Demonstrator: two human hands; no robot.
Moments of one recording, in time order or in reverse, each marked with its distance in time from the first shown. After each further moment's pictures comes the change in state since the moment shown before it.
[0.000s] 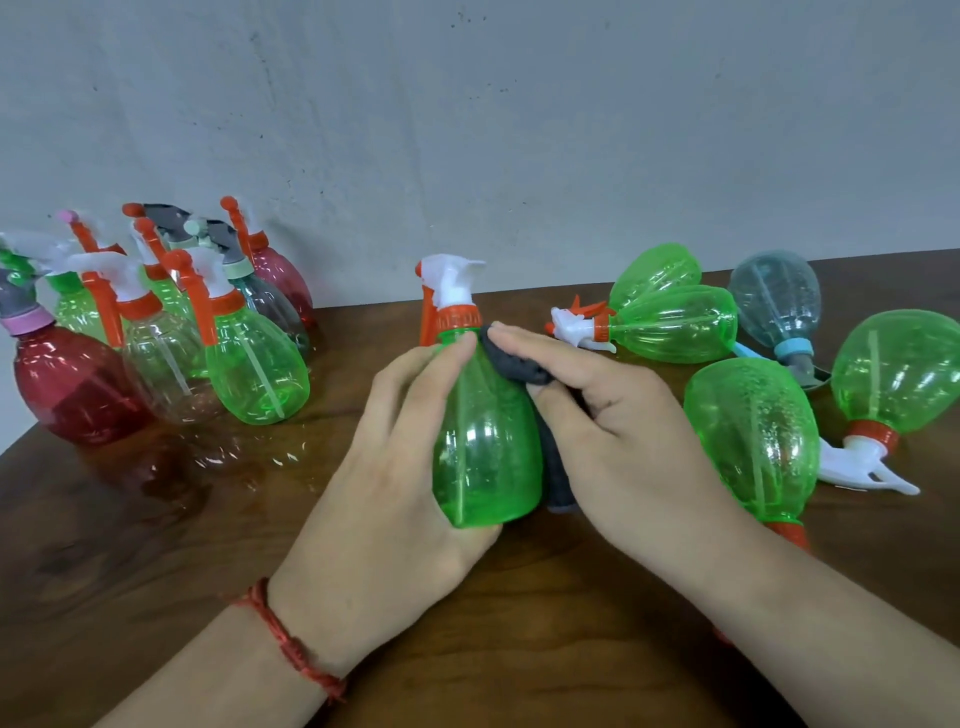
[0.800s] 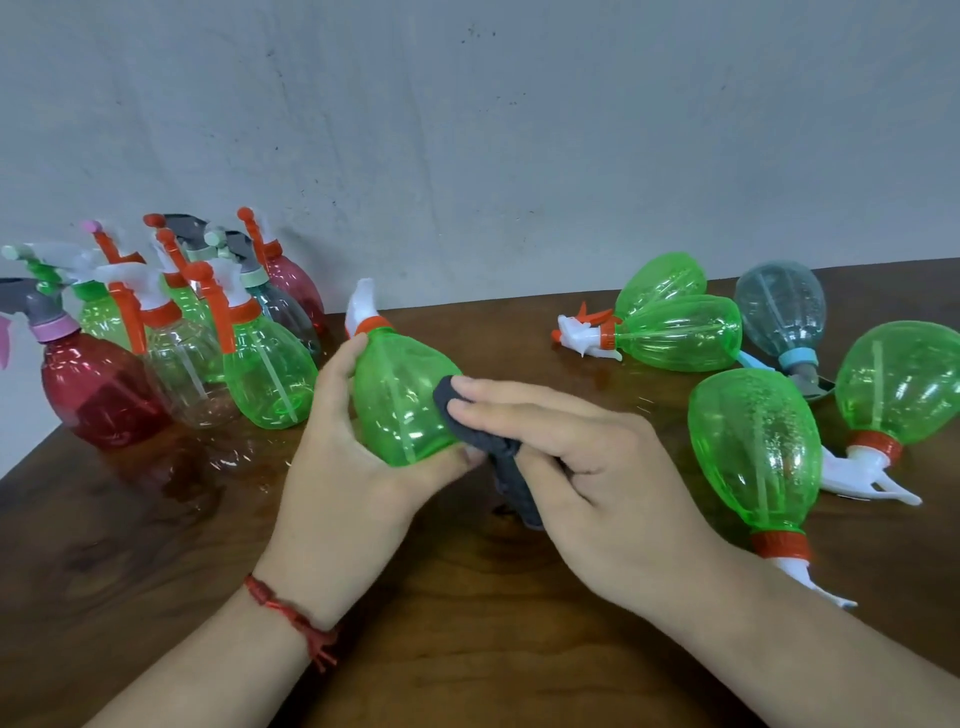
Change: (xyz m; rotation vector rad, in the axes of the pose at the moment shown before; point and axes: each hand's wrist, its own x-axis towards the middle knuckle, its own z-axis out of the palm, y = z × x) left_hand 0.003 -0.023 -0.008 -0.413 0.225 -0.409; right_hand -0.013 -0.001 0.005 -0.183 -0.166 -0.299
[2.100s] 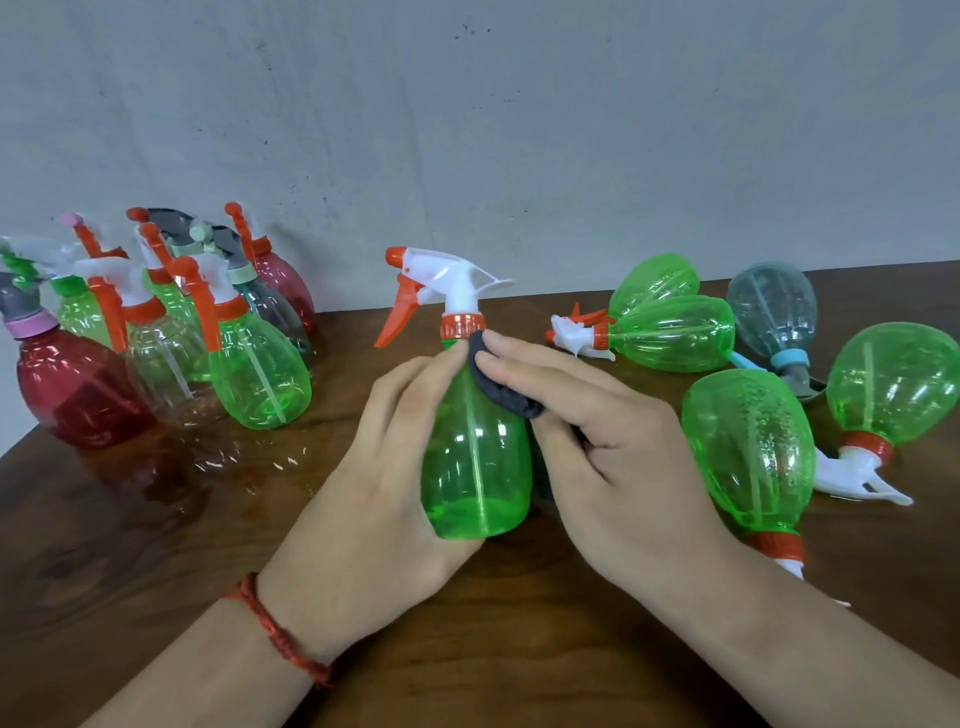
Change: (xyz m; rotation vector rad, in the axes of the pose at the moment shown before) left_hand -0.006 0.009 0.006 0.357 -0.238 0.505; right_hand 0.006 0.004 -0.002 -0.002 0.187 0.071
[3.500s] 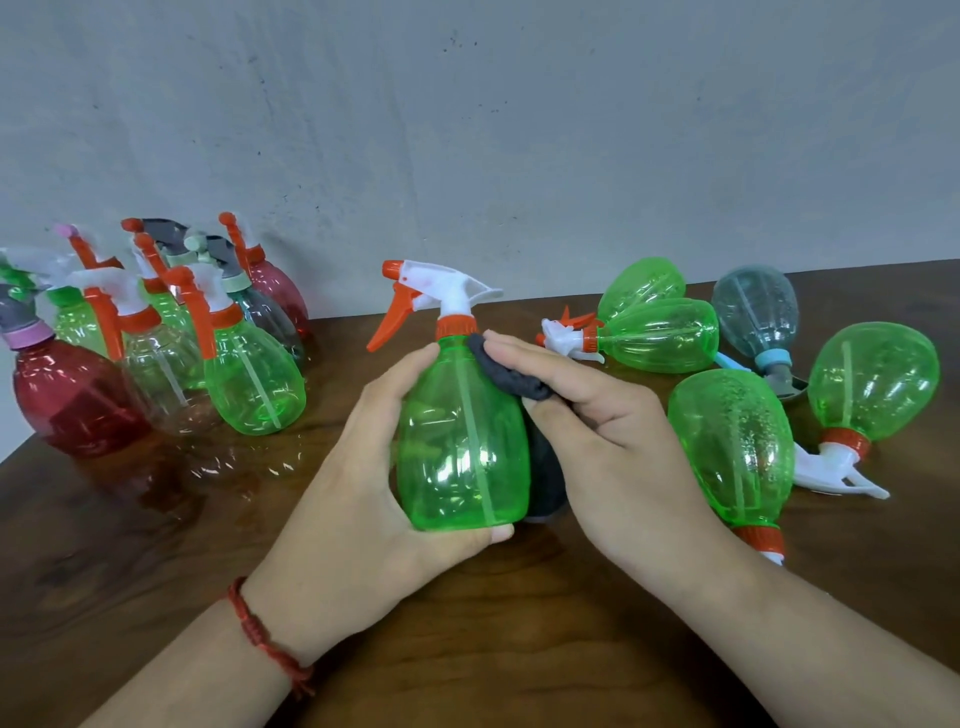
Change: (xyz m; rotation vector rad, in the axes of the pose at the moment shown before) left_hand -0.003 0.003 -0.007 -0.233 -0.037 -0.143; right_hand 0.002 0.000 -0.004 0.414 -0.017 0.258
